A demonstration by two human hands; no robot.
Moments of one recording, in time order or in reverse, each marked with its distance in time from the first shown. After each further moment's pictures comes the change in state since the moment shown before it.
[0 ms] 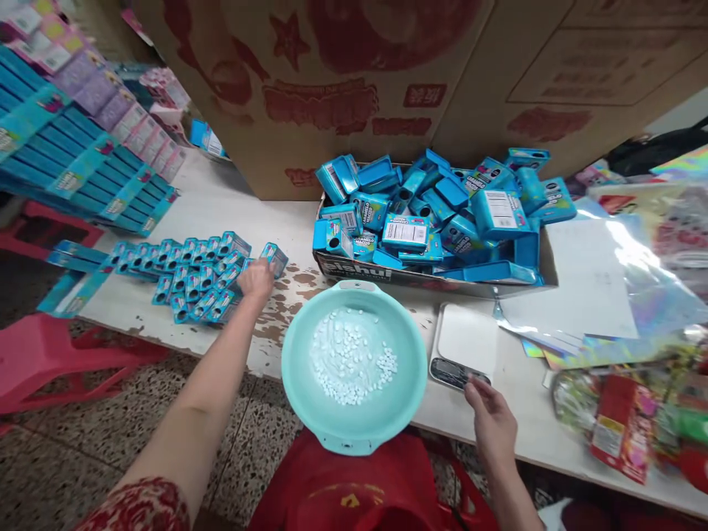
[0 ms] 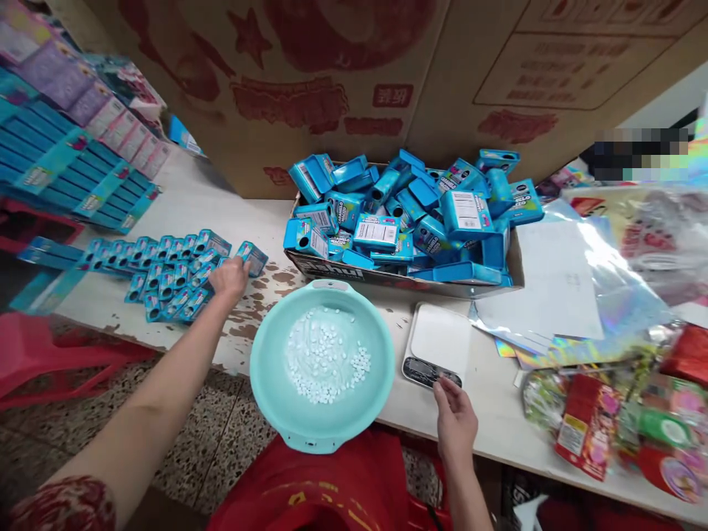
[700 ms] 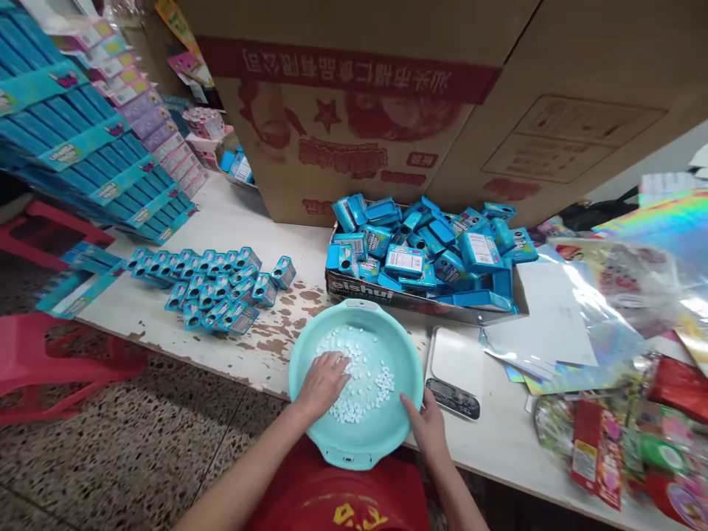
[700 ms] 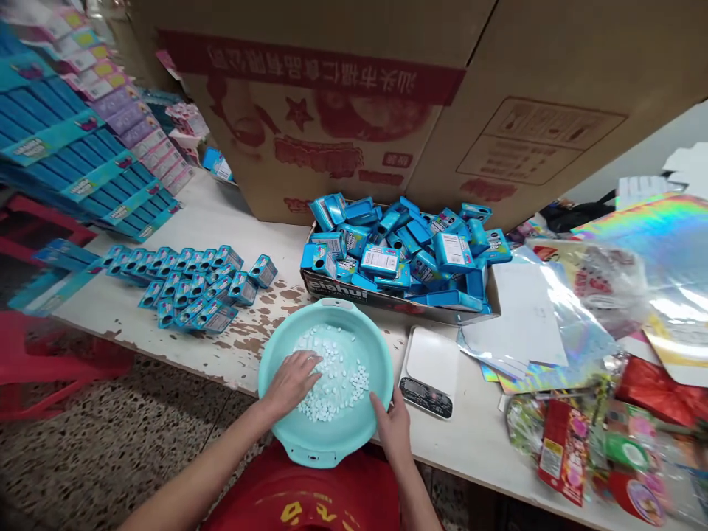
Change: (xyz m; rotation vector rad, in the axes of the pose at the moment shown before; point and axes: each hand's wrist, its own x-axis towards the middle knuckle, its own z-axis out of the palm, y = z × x) left_hand -0.208 0.040 0.025 -0.467 -0.059 0.771; right_hand -0.056 -0.021 0.069 0.016 -0.399 -0.046
